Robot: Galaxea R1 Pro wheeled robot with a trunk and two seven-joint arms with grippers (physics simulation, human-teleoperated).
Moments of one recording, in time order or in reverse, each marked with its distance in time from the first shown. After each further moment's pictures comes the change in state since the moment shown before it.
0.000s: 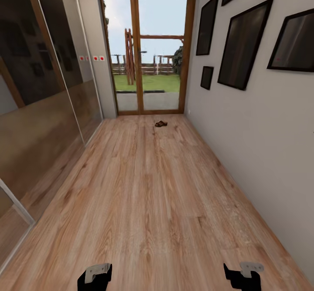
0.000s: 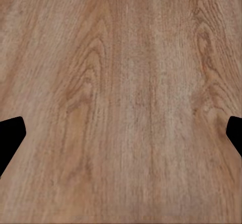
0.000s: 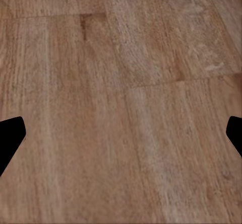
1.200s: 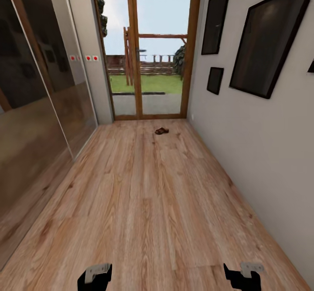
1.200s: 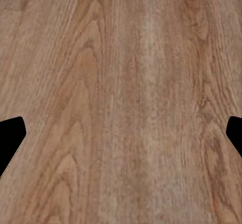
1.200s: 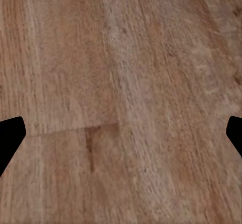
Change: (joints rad) left arm 0.000 0.000 0.000 0.000 0.000 -0.002 0.000; right arm 0.000 0.000 0.000 0.000 0.000 -0.001 0.000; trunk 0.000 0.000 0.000
